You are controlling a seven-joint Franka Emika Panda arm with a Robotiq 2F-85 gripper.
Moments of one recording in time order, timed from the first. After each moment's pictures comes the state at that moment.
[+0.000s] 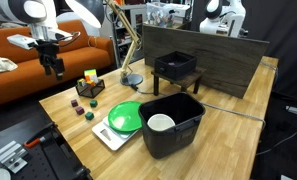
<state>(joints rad) 0.35 0.07 0.36 -2.50 0.15 2.42 0.39</state>
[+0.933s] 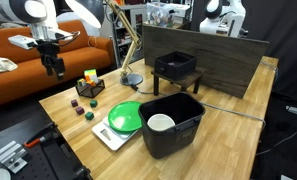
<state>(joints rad) 0.35 0.07 0.36 -2.50 0.10 2.42 0.47</state>
